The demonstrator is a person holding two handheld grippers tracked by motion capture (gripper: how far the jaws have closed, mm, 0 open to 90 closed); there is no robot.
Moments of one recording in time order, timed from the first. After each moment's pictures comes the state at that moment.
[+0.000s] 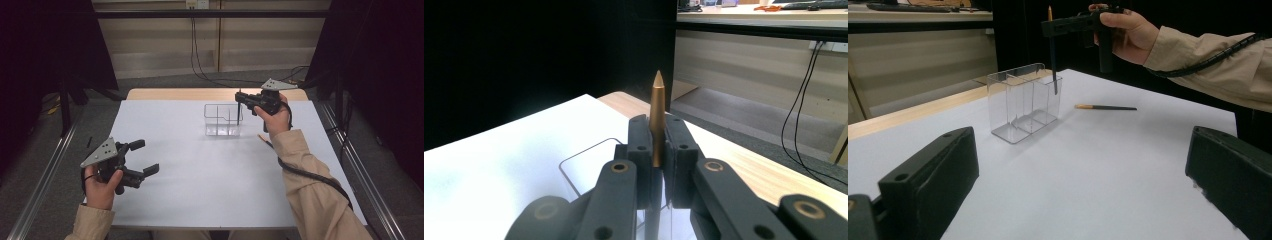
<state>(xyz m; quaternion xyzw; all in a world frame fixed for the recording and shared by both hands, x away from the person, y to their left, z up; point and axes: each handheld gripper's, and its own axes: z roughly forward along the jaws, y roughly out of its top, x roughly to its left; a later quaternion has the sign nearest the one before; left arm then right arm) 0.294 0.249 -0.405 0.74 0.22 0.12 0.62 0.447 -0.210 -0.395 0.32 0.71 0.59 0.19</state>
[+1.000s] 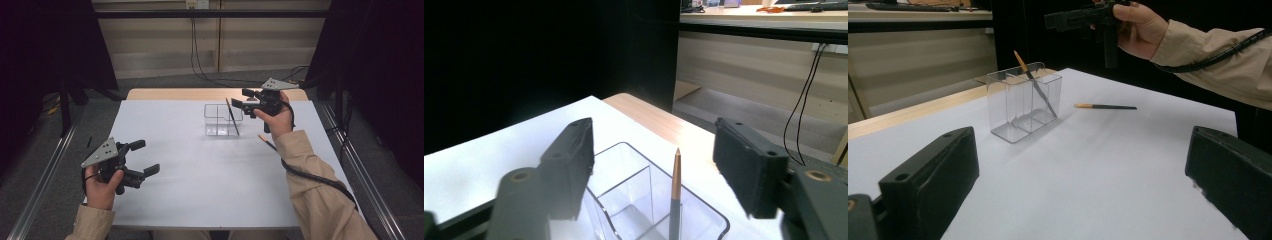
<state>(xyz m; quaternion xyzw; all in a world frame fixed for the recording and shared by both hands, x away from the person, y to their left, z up) 0.294 0.249 -0.406 0.74 0.22 0.12 0.62 0.437 -0.208 -0.386 0.32 0.71 0.59 0.19</state>
